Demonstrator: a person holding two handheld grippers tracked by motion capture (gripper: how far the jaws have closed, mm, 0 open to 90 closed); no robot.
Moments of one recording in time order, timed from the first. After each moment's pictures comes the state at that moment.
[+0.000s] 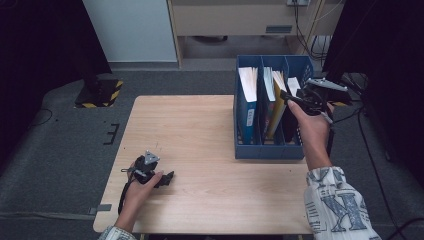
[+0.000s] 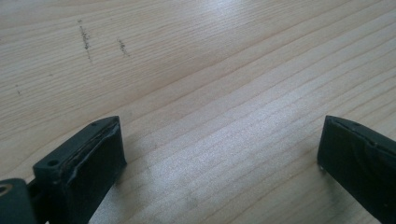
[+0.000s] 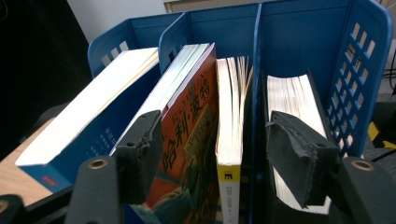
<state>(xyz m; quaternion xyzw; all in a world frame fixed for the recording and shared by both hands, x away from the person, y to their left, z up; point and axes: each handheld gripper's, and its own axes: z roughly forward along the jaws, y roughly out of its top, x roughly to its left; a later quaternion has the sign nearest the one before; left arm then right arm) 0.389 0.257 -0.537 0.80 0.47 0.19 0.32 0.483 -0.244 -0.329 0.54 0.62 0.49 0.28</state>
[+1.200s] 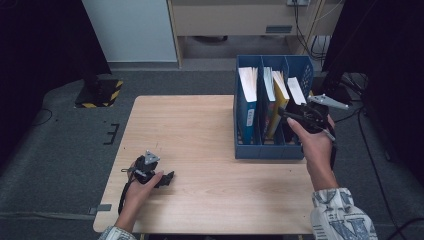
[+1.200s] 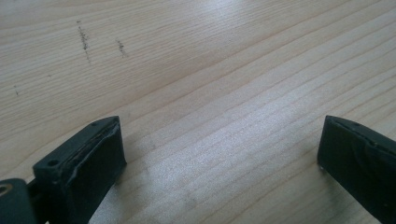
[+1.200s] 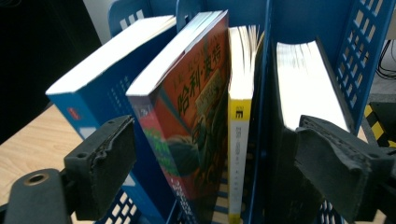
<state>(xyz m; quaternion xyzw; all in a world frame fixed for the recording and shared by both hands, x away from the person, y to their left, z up) 0.389 0.256 -0.537 0.80 0.47 0.19 0.32 0.447 -0.246 -0.353 0.52 0.64 0.49 0.28</state>
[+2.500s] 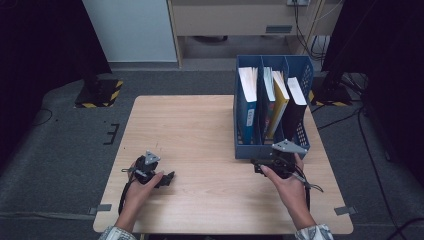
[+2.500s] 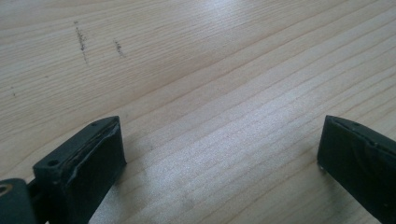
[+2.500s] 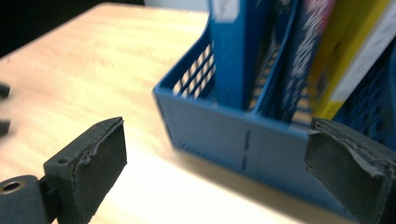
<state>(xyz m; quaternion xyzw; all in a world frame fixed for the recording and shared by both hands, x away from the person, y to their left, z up) 0.389 0.256 -0.537 0.80 0.46 0.19 0.32 0.377 -0.180 -0.459 0.48 0.72 0.45 0.22</state>
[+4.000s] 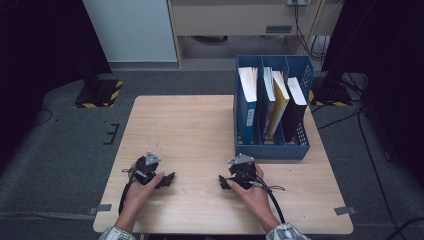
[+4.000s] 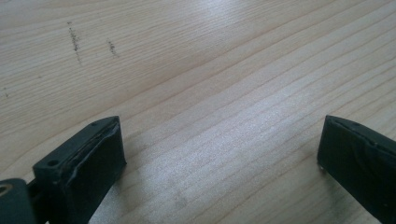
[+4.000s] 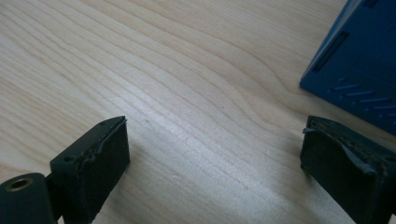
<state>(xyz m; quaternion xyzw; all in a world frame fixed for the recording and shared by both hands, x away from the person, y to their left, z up) 0.387 0.254 -0.537 0.80 0.46 0.19 0.33 0.385 -0.081 -0.536 0.44 0.82 0.34 0.17</state>
